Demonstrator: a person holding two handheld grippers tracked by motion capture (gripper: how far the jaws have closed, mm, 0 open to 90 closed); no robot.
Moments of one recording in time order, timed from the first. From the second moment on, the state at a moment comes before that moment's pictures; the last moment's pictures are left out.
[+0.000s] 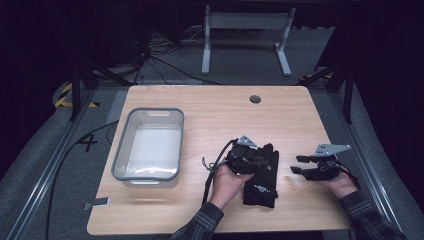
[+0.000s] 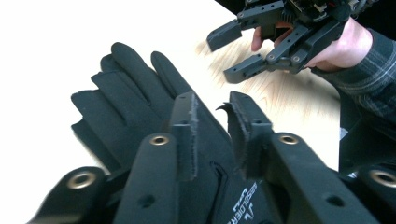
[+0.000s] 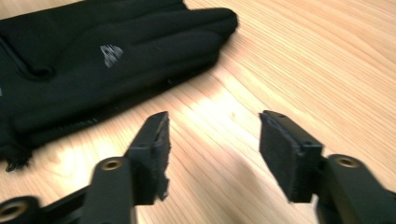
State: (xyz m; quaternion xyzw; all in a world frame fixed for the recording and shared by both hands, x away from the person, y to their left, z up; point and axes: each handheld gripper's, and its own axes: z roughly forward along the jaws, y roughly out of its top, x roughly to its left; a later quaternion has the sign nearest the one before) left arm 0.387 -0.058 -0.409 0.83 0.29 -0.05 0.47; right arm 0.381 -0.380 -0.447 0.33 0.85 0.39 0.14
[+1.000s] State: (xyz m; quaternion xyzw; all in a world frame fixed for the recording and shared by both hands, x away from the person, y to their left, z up) left arm 0.341 -0.102 -0.448 0.90 0.19 -0.08 0.38; right arm 0.376 -0.412 -0.465 0.37 0.84 0.36 0.19
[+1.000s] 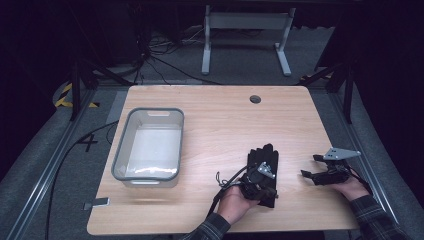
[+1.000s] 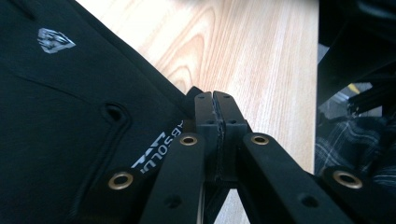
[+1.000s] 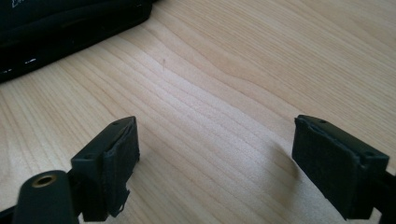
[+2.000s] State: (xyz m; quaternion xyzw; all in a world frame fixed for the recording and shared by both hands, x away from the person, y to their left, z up) left arm 0.356 -0.035 -0.448 0.90 0.27 -0.05 0.34; right arm 0.377 -0.413 -0.466 0.37 0.84 0.36 0.17
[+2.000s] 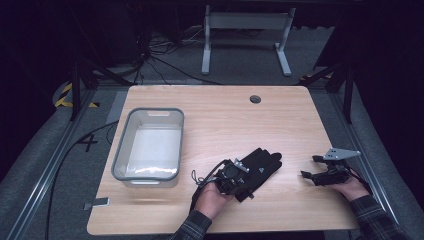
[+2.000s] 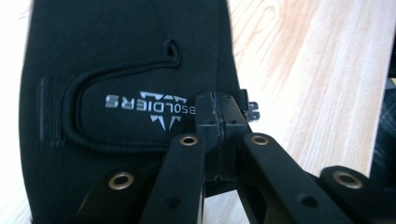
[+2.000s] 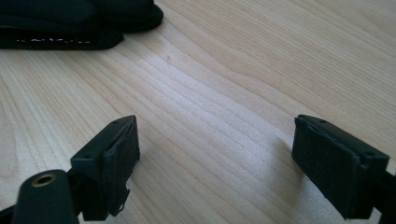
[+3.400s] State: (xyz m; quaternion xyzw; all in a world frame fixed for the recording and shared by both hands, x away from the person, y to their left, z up) left arm 0.403 -0.065 -0.436 0.91 0.24 0.04 0.32; right arm 0.377 -0.413 -0.466 0.37 0.84 0.36 0.17
